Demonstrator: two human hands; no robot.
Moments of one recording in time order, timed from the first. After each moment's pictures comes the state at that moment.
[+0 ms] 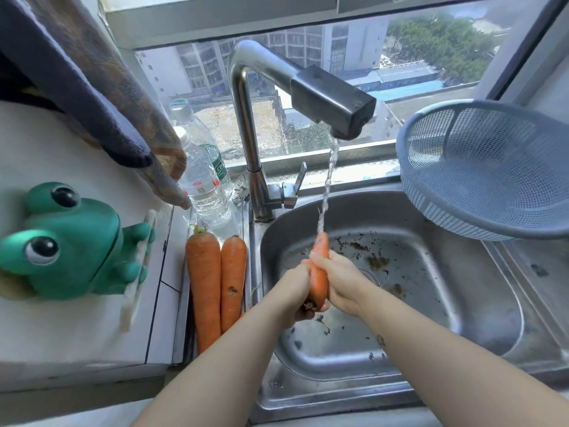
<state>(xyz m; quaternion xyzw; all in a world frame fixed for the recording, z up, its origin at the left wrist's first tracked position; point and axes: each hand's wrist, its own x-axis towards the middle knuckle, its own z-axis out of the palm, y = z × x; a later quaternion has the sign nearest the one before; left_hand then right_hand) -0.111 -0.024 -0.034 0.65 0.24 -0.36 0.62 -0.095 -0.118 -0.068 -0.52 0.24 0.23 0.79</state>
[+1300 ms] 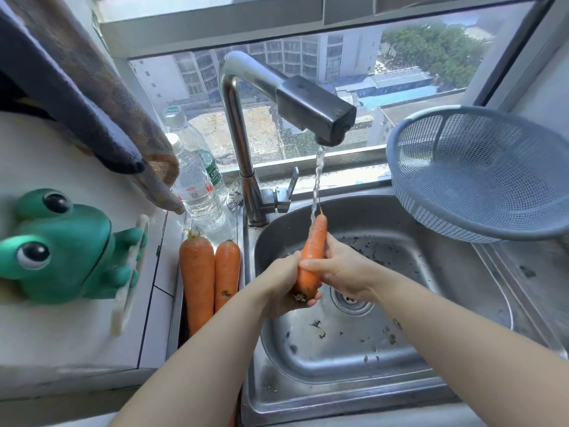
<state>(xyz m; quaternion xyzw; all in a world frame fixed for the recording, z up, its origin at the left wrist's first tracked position) -0.098 -0.017 -0.015 0.61 0.22 -0.38 0.66 -0.084 -0.148 -0.037 -0.57 0.06 0.32 0.75</state>
